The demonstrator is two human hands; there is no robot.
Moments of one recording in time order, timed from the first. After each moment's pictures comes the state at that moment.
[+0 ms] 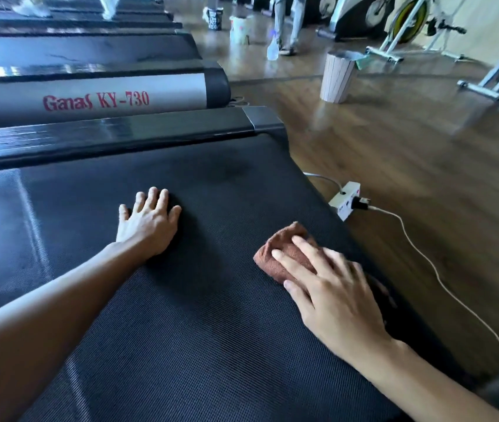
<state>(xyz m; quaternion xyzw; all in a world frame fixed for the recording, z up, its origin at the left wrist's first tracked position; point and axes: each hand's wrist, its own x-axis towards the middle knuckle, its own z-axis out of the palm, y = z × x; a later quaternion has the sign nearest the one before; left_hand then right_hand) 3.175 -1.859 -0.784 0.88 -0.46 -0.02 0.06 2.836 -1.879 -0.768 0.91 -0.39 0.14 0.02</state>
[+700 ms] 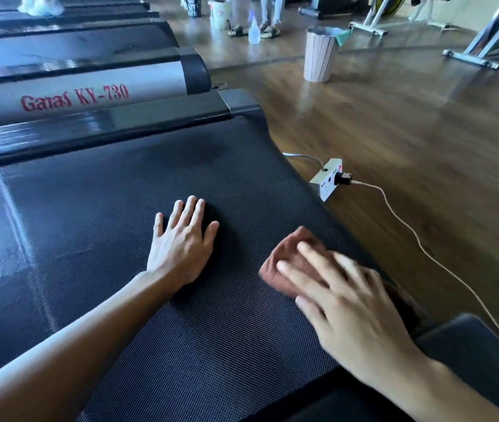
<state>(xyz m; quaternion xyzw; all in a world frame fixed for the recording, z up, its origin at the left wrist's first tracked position) 3.045 -1.830 -0.784 0.84 -0.54 -0.02 0.10 2.760 -1.841 -0.779 0.91 -0.39 0.15 0.06</state>
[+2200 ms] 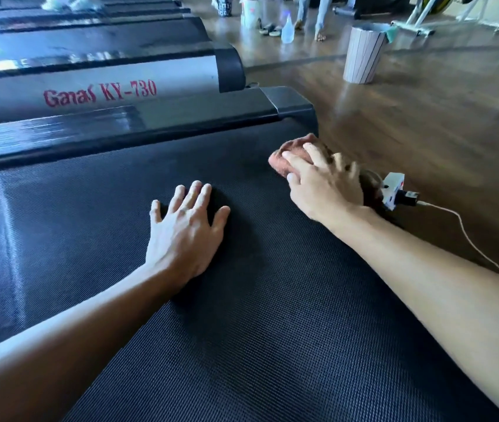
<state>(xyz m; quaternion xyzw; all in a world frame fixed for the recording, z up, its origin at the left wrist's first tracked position) 3.146 -1.889 -0.794 0.86 -0.50 0.02 0.13 2.990 -2.056 -0.781 0.86 -0.48 0.14 0.04</state>
